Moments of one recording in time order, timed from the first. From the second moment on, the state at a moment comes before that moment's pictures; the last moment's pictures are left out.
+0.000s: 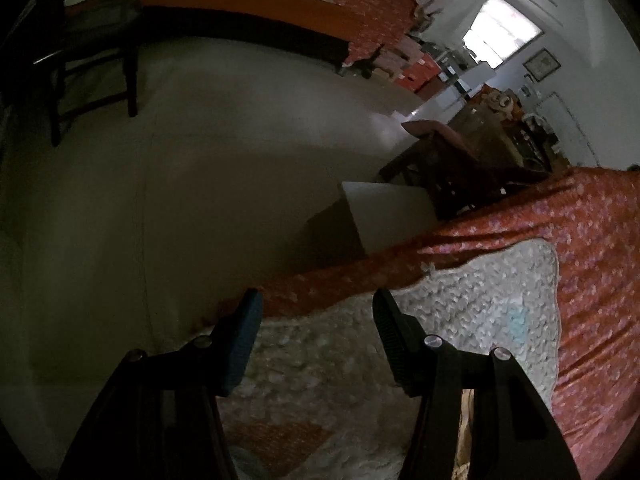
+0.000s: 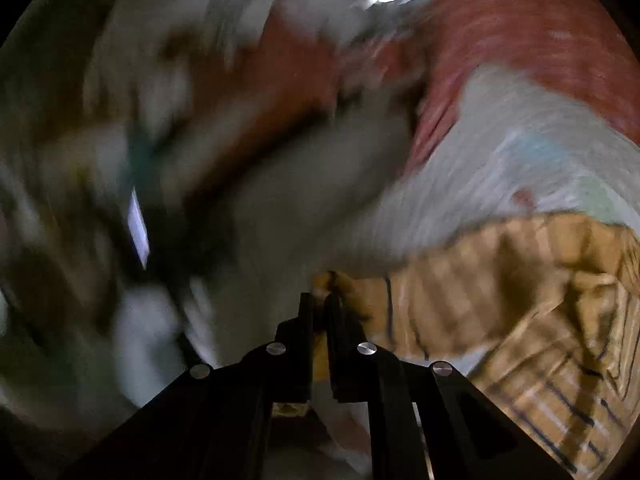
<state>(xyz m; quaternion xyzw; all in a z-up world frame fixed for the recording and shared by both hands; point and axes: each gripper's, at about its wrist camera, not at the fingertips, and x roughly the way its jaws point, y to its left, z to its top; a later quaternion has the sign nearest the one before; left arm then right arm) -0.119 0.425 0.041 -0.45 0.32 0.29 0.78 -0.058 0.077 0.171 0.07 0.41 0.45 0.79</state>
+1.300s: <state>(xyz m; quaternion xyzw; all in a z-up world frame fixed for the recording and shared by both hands) 0.120 0.080 0.010 -0.12 0.55 -0.10 0.82 0.037 -0.193 0.038 -0.06 0.48 0.07 0.87</state>
